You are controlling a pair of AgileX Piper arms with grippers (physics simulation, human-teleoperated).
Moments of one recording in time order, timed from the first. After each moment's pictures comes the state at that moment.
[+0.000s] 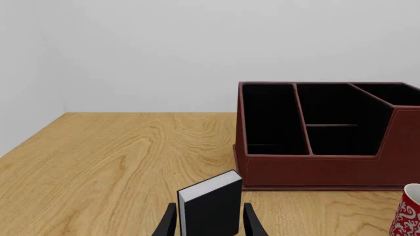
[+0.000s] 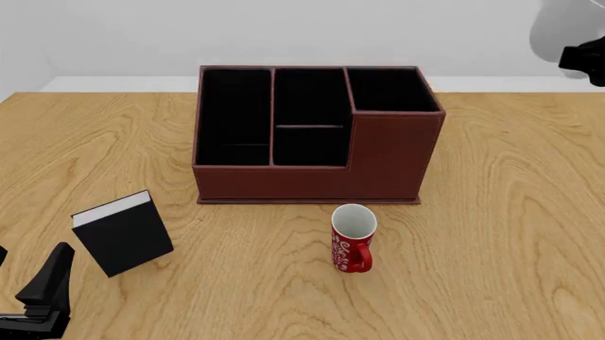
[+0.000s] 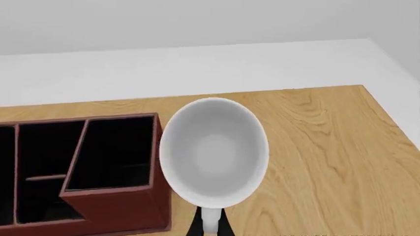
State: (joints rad) left arm 0.00 0.00 0.00 0.00 0.00; right arm -0.10 1.07 -1.13 0.46 -0.01
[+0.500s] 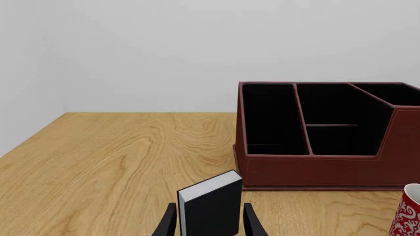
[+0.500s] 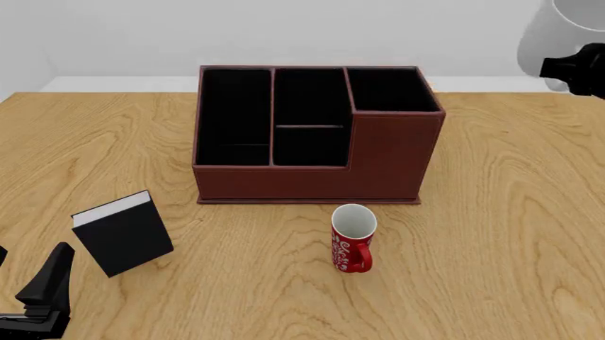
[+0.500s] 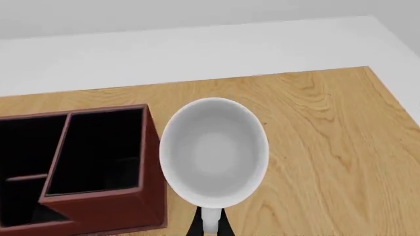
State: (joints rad) left arm 0.00 0.00 0.00 0.00 0.00; right arm -0.12 1.18 -1.14 0.44 0.00
